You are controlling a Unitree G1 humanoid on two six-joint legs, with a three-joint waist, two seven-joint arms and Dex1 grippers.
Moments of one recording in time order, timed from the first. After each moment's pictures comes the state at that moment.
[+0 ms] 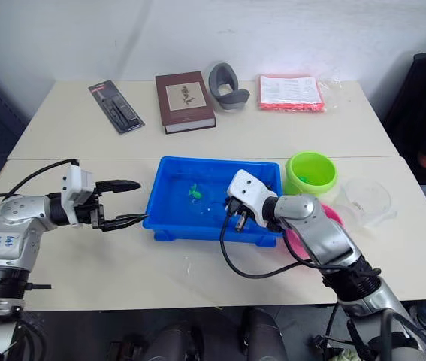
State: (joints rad) left arm -0.39 0.76 0.13 0.25 -0.40 0.10 -1.20; right arm -0.55 -0.55 0.31 -0.21 0.17 0.63 0.71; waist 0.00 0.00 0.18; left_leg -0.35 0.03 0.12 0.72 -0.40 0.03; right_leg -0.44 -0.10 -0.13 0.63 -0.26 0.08
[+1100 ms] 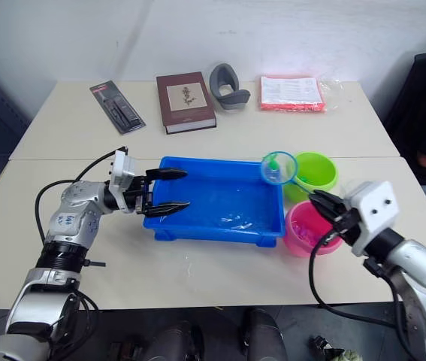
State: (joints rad) left arm -0.67 0.44 0.01 0.45 -0.42 0.03 -1.29; right arm 0.11 -0.66 -0.50 -0.66 0.43 0.54 0.63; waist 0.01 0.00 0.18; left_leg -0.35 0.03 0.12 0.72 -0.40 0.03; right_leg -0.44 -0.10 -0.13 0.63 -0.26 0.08
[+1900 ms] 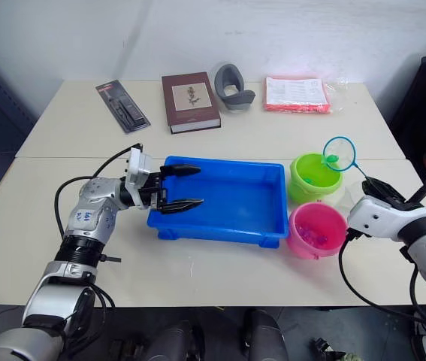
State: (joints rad) left arm -0.69 0.38 0.00 0.45 -0.39 0.00 -1.27; right arm 0.12 -0.95 -0.35 -0.20 -0.43 -0.20 0.33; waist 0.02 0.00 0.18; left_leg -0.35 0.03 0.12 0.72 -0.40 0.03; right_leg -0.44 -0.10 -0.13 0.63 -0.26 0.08
